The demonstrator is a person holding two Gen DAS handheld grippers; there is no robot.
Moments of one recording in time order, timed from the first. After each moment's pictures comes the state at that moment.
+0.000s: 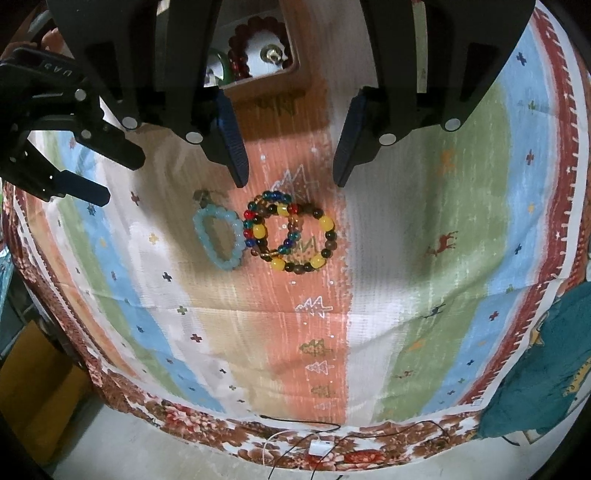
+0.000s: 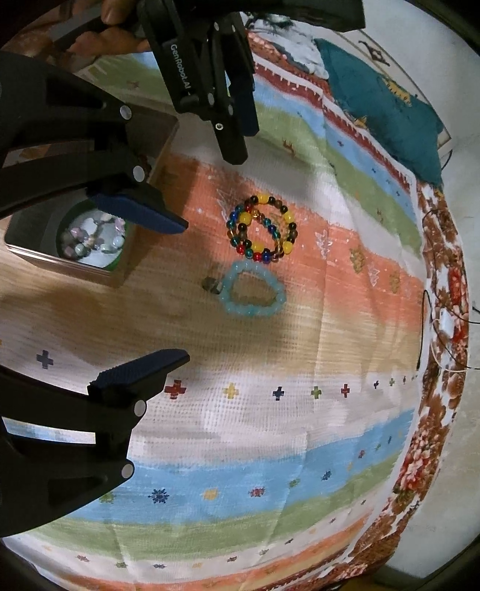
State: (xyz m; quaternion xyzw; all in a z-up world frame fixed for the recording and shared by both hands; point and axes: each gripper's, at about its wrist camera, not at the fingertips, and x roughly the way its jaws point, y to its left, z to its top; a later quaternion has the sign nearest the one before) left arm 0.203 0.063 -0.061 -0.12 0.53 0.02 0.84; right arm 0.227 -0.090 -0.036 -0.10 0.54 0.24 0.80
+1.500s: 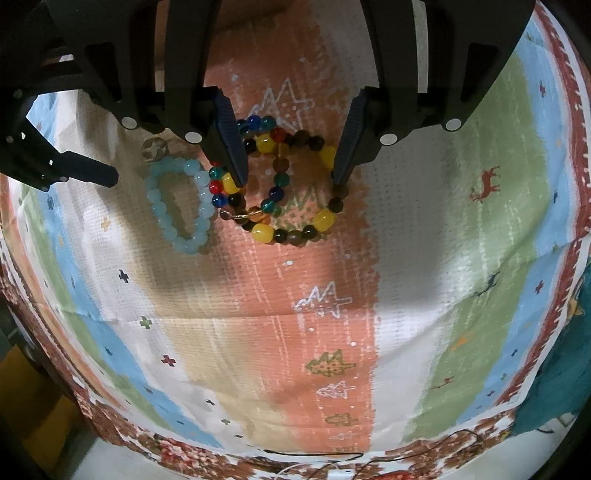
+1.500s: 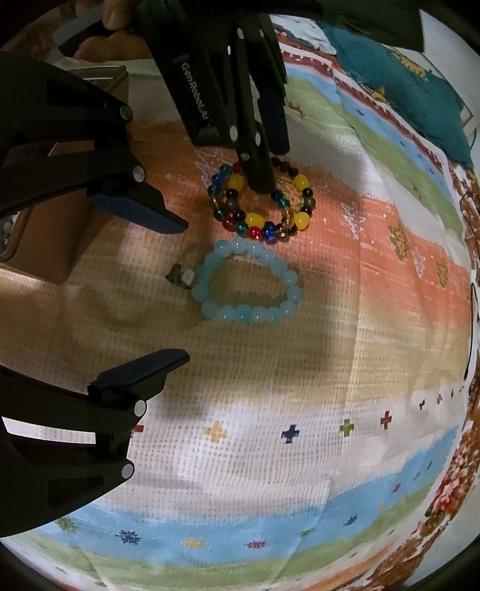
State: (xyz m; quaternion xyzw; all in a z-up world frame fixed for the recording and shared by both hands) left arm 0.277 0.067 -0.111 -0.08 0.57 0.00 0.82; right arm 0.276 -0.062 -0.094 -0.10 0.60 0.23 0.76
